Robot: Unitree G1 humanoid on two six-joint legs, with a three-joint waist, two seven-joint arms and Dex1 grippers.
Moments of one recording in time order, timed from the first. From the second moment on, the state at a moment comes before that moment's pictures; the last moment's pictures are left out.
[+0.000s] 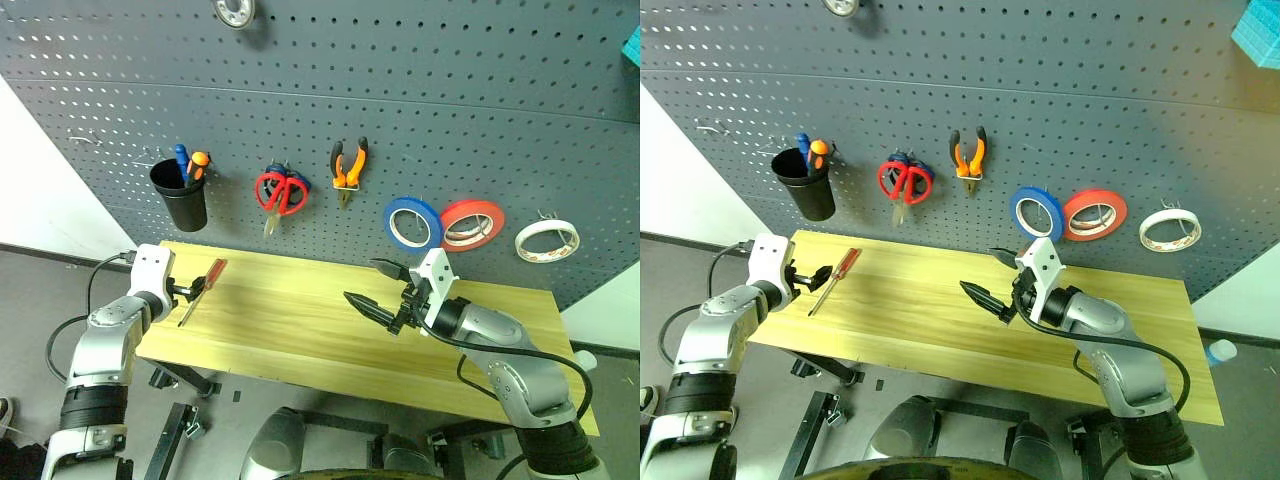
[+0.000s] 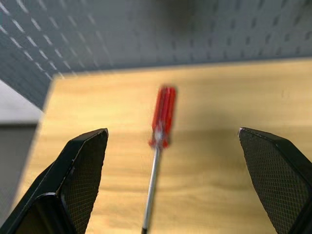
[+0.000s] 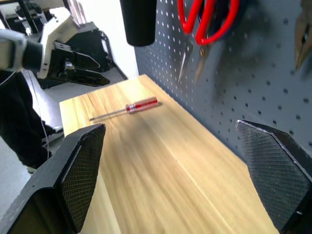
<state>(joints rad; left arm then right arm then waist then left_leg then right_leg) -0.23 0.54 0.21 0.26 -0.16 0.57 -0.46 -0.04 -0.45 0.07 -0.39 0.43 0.46 0.70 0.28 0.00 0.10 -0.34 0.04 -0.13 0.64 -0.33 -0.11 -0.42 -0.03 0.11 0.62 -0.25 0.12</state>
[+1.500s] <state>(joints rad) -0.70 0.69 0.14 1.23 -0.03 0.23 -0.69 0.57 -0.63 -0.21 -0.87 0.67 0.67 0.64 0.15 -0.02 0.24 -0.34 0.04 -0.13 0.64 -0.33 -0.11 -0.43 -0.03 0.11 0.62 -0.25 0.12</state>
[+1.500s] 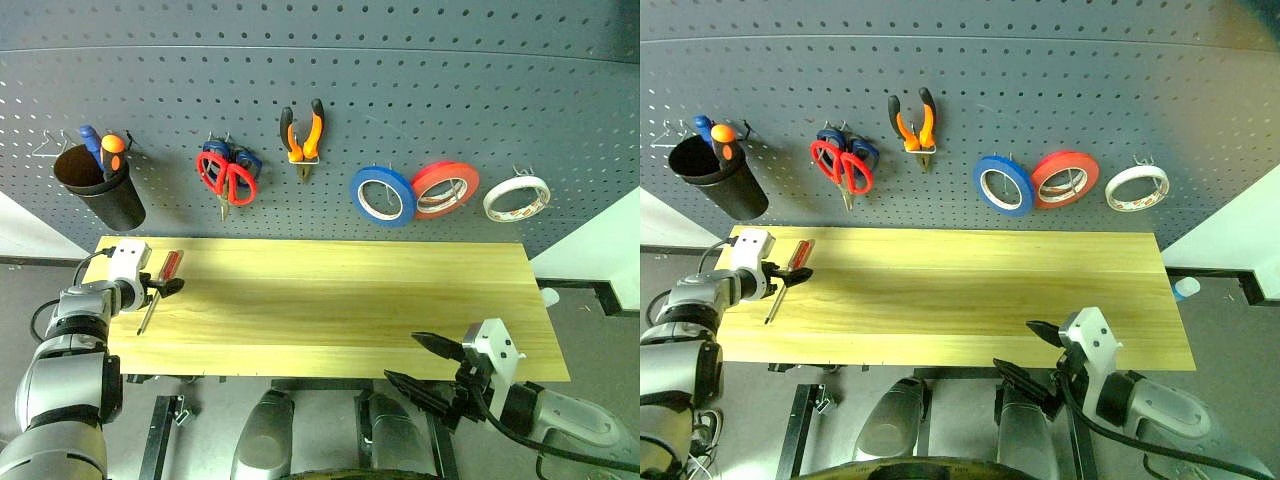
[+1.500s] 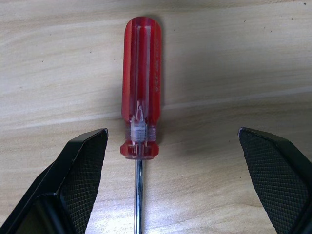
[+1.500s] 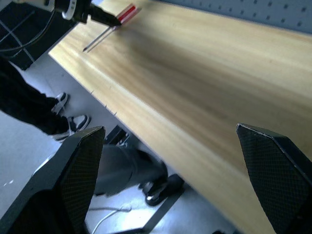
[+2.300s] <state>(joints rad) -0.67 0.69 0.14 1.22 -0.03 0.23 -0.69 0.89 -0.70 -0.52 -0.97 0.78 0.67 0.76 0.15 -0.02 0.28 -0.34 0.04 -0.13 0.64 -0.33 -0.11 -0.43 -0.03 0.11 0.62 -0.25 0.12</state>
